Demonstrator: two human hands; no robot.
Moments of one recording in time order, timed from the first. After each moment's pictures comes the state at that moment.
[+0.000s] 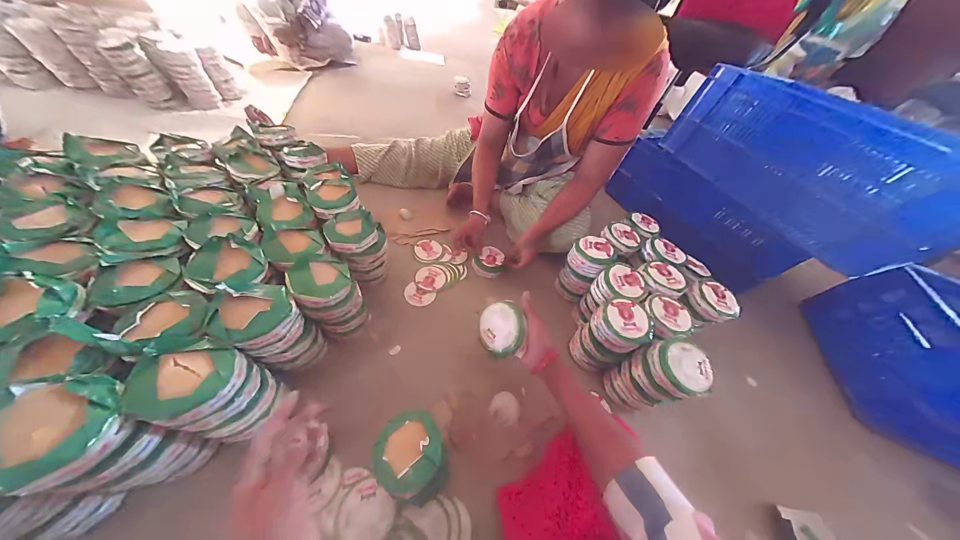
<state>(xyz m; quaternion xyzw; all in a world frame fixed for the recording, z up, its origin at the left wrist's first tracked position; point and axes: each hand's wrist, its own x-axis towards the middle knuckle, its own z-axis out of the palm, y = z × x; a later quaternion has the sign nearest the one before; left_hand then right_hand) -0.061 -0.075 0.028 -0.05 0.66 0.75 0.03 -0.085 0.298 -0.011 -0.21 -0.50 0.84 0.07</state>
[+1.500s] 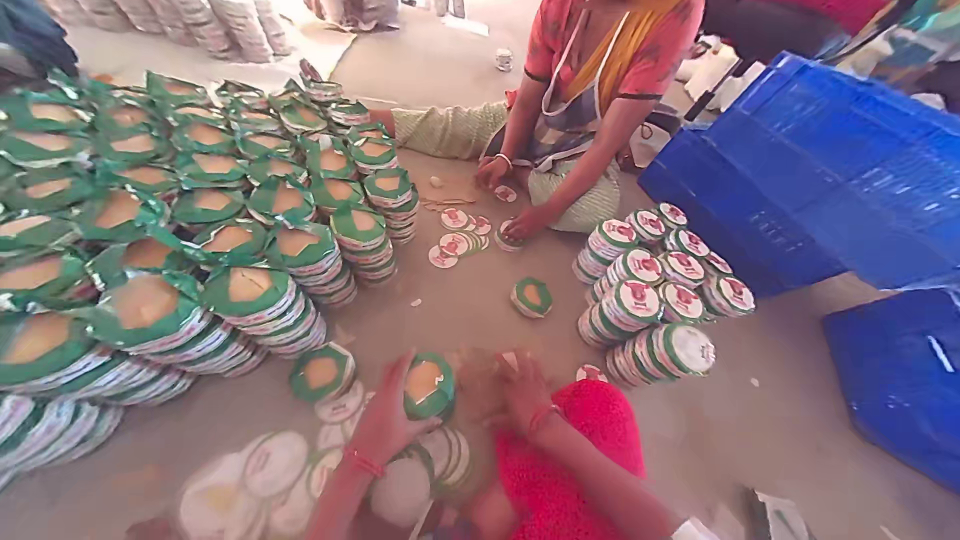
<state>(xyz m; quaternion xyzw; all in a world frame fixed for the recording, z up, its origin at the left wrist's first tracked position) -0.028 -0.049 -0.038 0.23 0.88 0.41 0.12 0.042 0.201 -0.017 -0.06 -0.95 0.06 -0.30</state>
